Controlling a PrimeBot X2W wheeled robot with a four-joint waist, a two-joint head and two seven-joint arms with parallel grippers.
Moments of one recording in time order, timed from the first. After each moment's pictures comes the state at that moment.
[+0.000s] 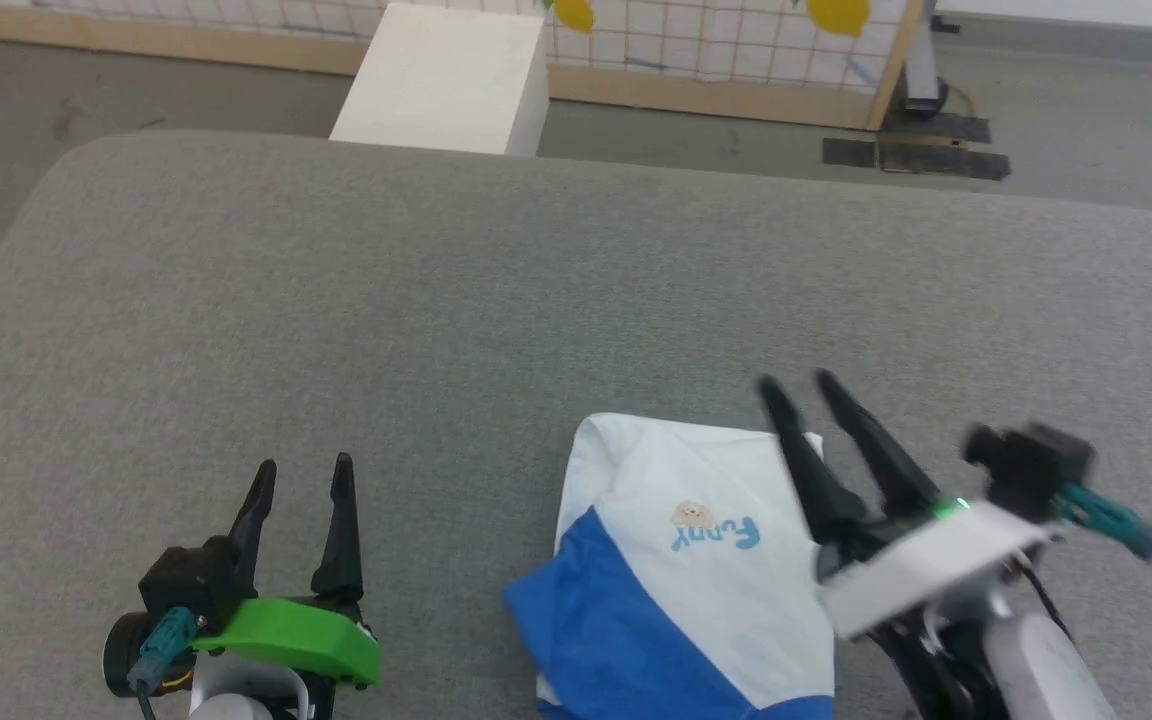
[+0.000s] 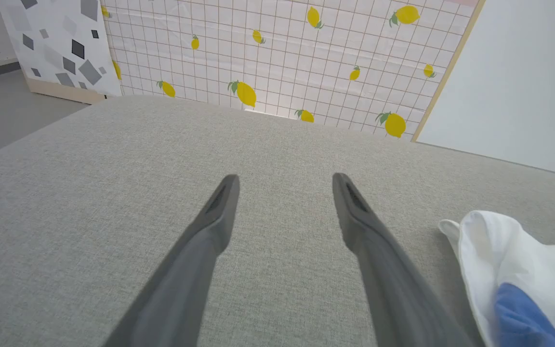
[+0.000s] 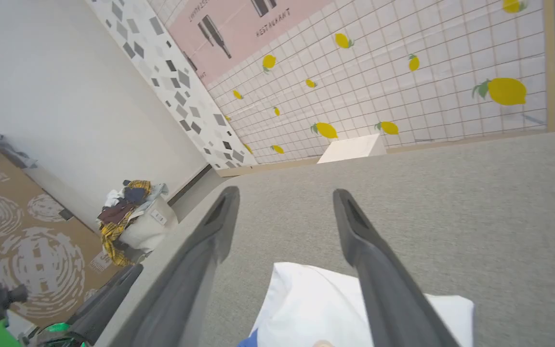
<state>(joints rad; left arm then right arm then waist) -0.04 0.06 0.01 0.18 -0.22 -0.11 -0.26 -0.12 -0.05 0.23 -0.01 0.59 0.13 0.03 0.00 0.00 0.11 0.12</state>
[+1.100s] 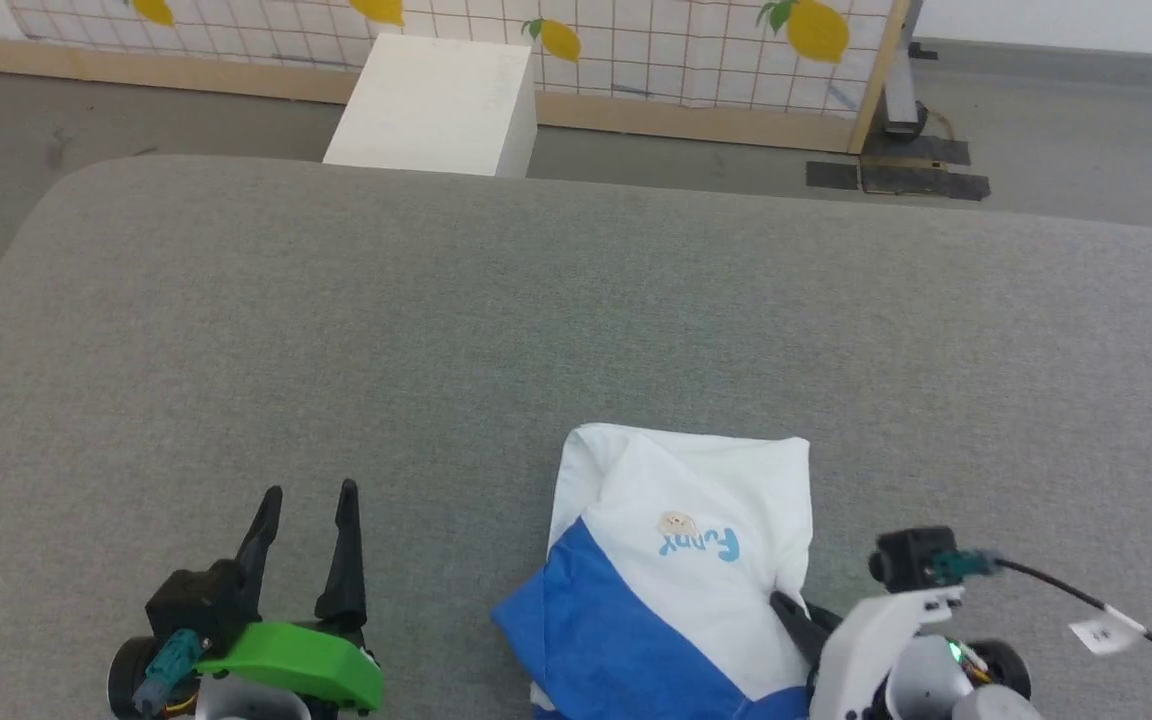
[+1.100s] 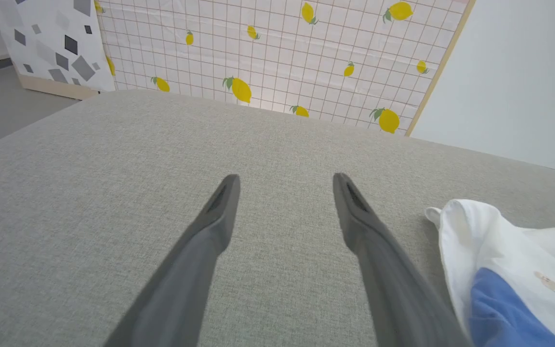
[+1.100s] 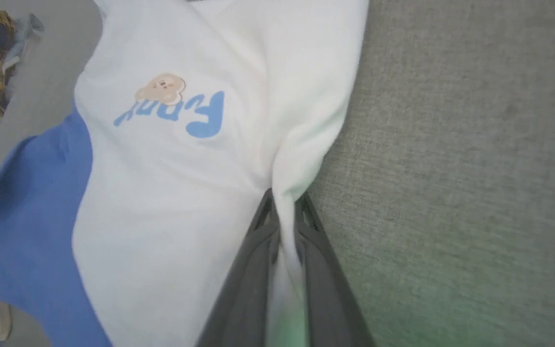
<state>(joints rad) -0.01 0.06 0.01 0.18 -0.22 -0.12 -0.26 -0.07 -0.05 0.16 0.37 0.45 0.13 0.33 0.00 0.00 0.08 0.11</state>
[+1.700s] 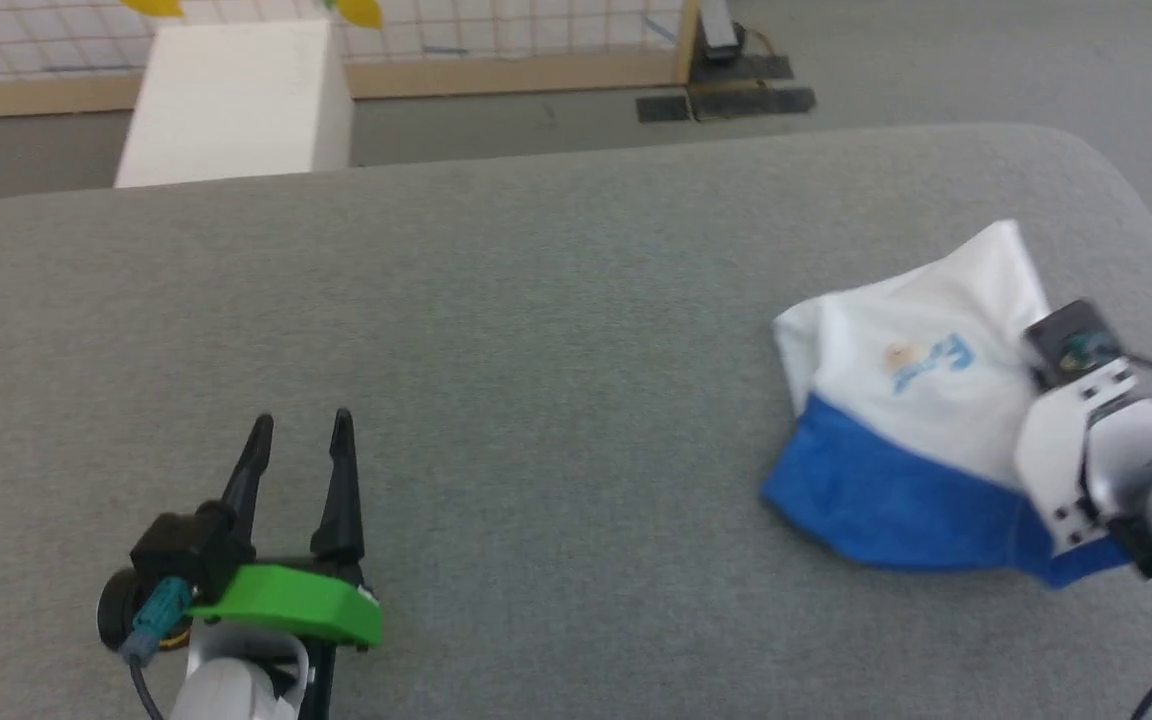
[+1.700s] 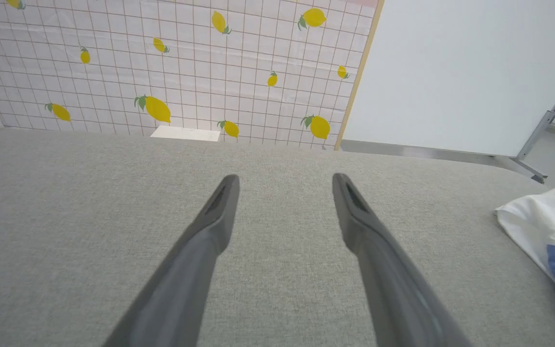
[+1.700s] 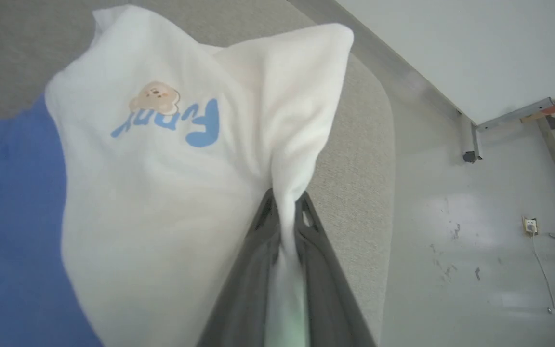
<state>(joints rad) -0.08 0.06 0.01 0.13 -0.21 -0.12 -0.26 -0.38 -0.43 0.20 0.25 -0.04 0.13 0.51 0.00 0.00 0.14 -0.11</state>
